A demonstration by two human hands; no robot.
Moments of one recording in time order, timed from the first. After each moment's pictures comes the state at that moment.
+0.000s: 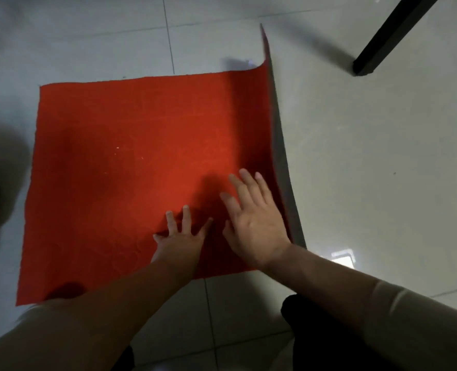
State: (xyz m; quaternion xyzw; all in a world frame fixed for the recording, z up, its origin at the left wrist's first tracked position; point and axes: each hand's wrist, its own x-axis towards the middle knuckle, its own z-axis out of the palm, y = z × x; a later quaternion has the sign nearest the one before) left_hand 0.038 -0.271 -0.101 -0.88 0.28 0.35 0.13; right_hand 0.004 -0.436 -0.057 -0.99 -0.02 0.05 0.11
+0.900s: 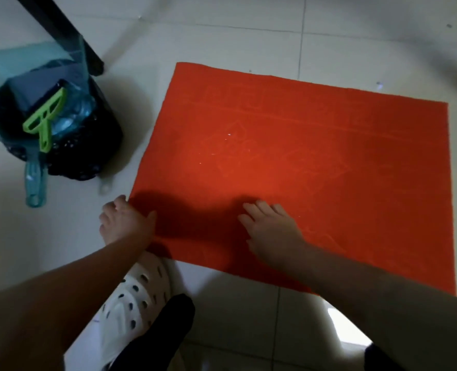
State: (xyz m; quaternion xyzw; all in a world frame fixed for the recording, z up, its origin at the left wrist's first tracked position) left_hand 0.083 -0.045 -0.094 -0.93 -0.32 0.14 -0.09; right_hand 0.061 -0.315 -0.086 -0.94 -0.27 0.21 0.03
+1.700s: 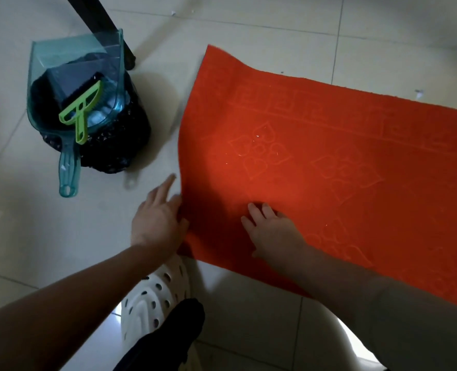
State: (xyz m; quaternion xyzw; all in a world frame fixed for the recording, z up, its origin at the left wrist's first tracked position) left_hand 0.071 -0.041 -0.063 -0.99 -0.01 0.14 -0.07; right_hand 0.072 -0.272 -0.098 -0.92 -0.30 0.26 -0.05
